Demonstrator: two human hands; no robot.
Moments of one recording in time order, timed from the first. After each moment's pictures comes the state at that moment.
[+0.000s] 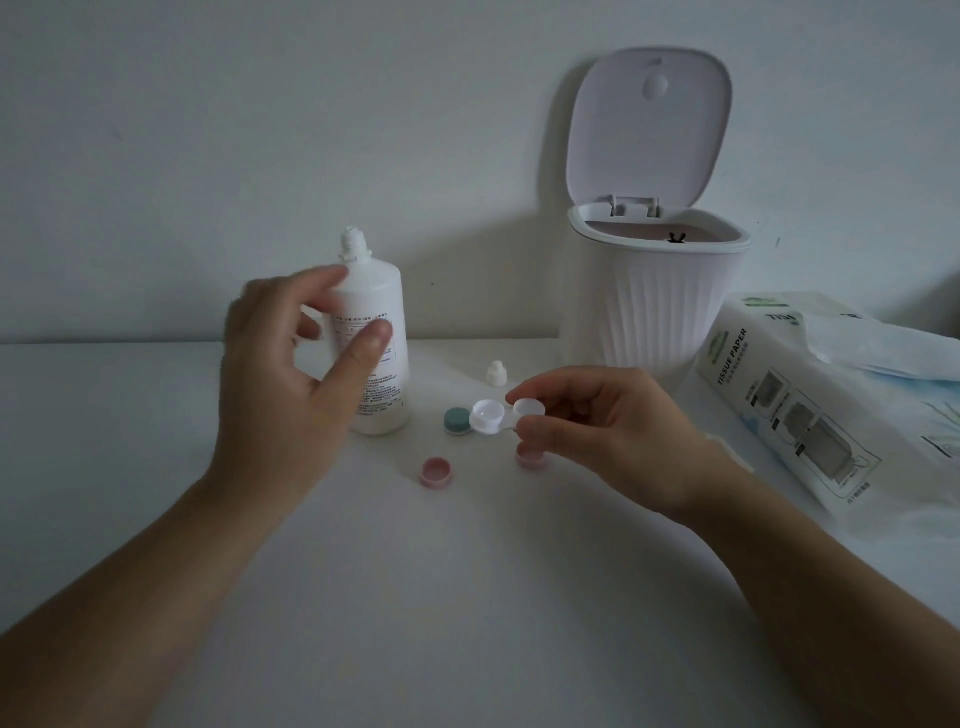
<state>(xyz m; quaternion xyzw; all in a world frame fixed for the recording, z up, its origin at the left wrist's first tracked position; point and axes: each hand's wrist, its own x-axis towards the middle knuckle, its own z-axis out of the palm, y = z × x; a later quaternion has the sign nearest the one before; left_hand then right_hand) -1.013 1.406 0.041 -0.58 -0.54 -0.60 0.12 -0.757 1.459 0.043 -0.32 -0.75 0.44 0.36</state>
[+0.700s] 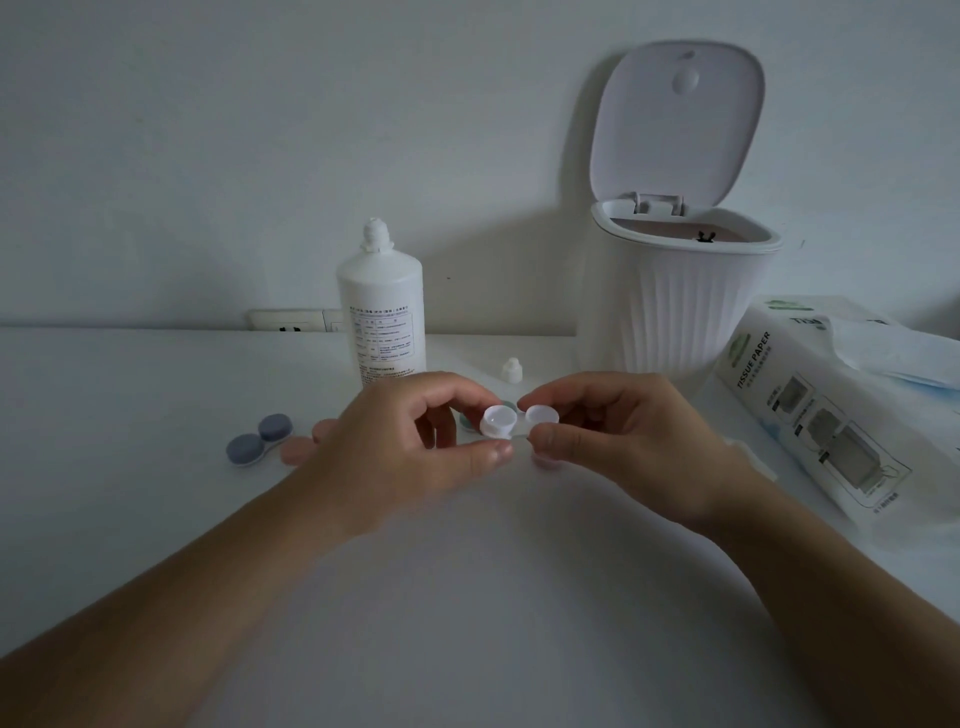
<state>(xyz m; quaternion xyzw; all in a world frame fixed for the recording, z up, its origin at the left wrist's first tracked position) -0.984 1.395 0.031 -0.71 -0.53 -0.41 -0.20 -0.761 1.453 0.043 -0.30 -0.75 0.46 0.37</state>
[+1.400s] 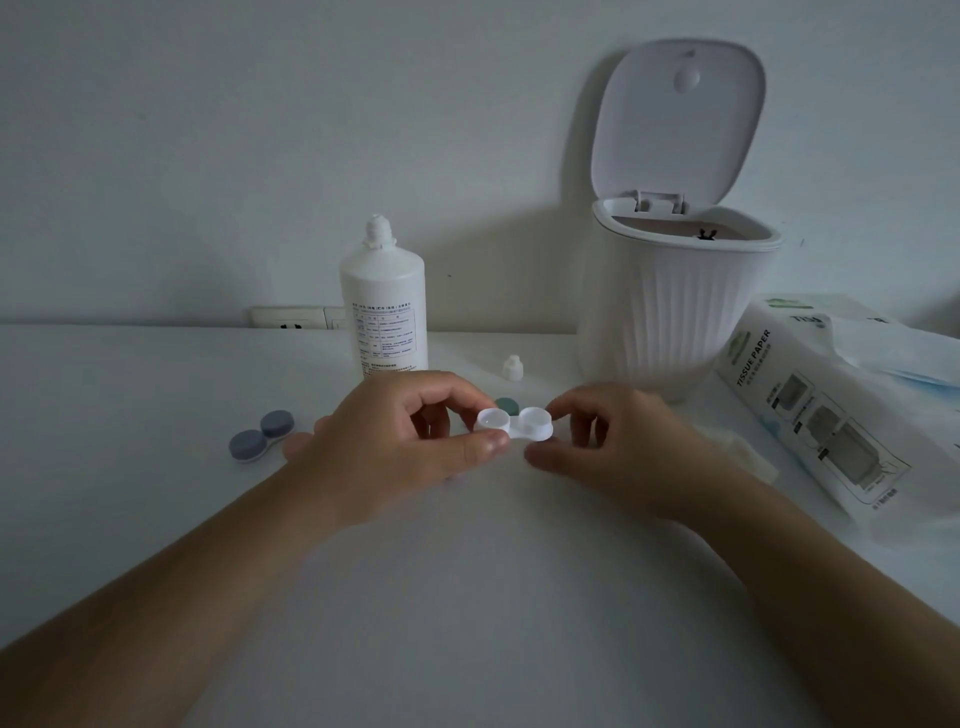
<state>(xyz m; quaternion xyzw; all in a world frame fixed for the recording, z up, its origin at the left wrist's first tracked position) -0.988 1.395 0.035 -0.70 -0.53 -0.41 -0.25 -0.757 1.471 0.028 -0.47 -0.84 0.19 0.21</state>
